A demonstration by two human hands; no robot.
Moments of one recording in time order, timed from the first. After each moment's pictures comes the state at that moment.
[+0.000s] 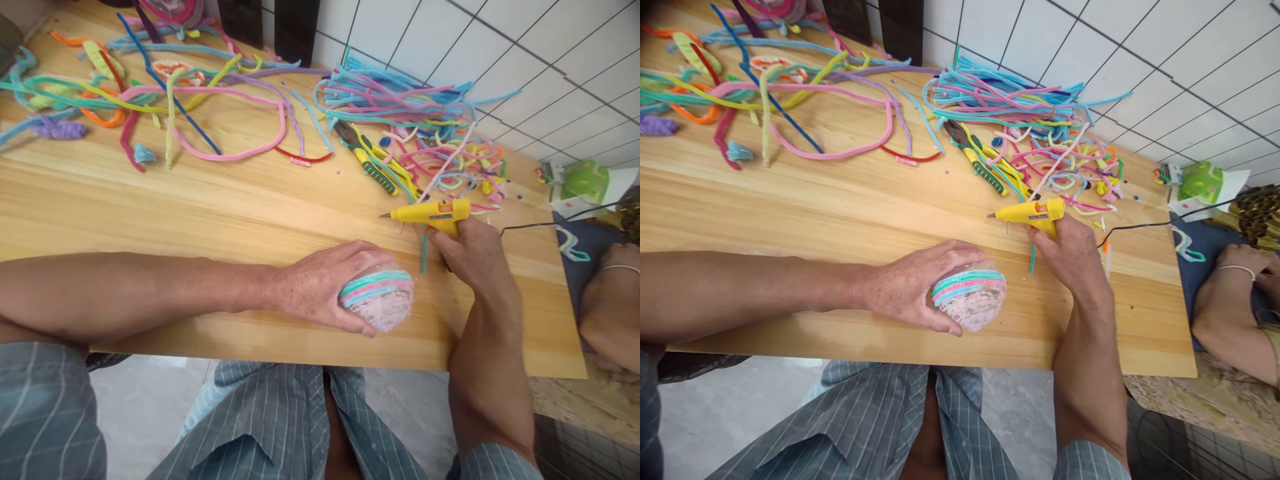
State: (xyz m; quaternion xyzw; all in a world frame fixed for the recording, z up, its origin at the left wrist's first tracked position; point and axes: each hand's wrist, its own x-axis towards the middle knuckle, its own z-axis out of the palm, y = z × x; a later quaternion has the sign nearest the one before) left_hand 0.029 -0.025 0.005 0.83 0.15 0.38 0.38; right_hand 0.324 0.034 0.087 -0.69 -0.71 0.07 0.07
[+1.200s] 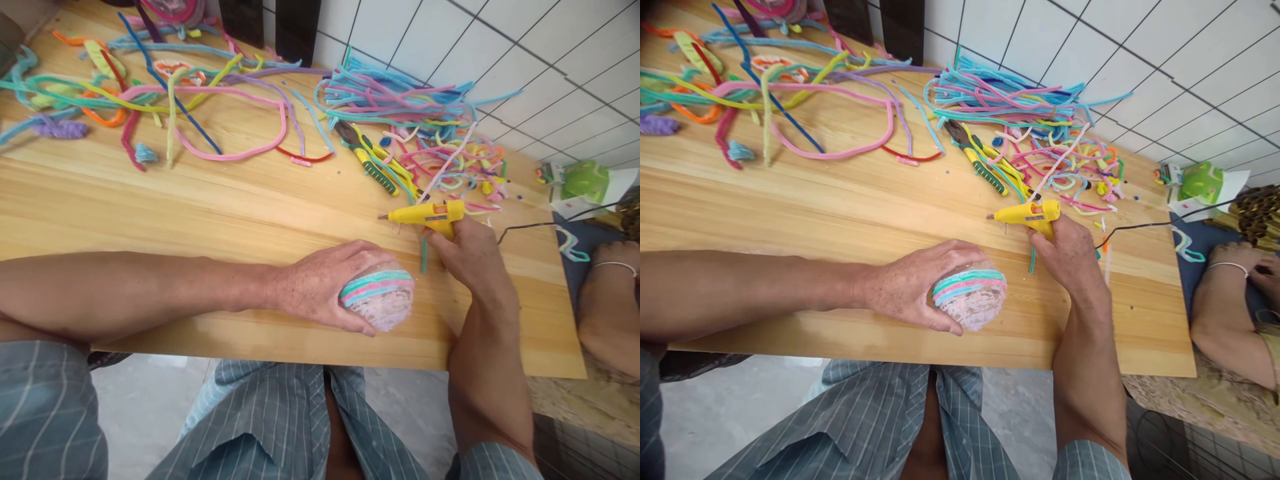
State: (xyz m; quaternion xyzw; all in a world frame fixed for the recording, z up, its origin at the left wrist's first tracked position) left_hand 0.030 -0.023 0.006 0.82 0.16 0.36 0.42; right_hand 0.320 0.033 0.087 -0.70 -0.71 0.05 0.04
